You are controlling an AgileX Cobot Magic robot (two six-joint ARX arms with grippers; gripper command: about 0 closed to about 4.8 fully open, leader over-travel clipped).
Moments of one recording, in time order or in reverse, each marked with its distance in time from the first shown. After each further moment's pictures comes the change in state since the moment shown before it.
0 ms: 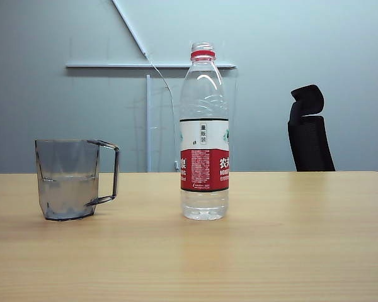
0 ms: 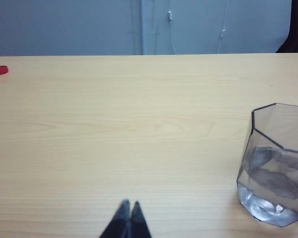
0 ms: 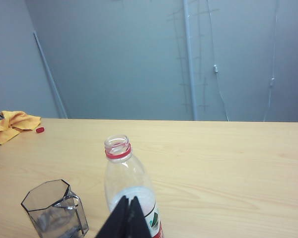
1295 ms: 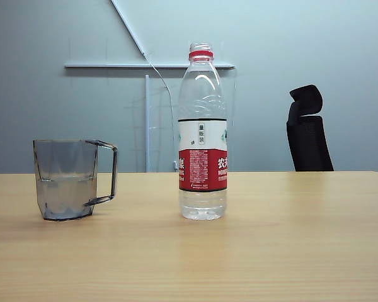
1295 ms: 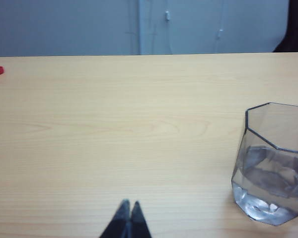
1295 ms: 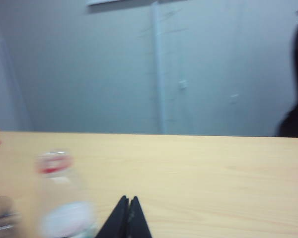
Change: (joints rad) left arm 0.000 0.000 0.000 0.000 0.003 0.000; right arm -0.212 -0.159 -0.055 -0.060 -0.101 -0.074
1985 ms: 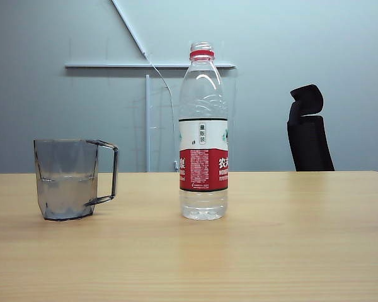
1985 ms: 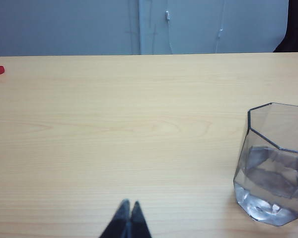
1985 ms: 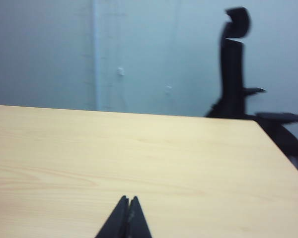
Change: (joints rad) left arm 0.000 0.000 0.000 -0.001 0.003 0.000; right arm -0.994 -0.345 -0.256 -0.174 -0.795 0.005
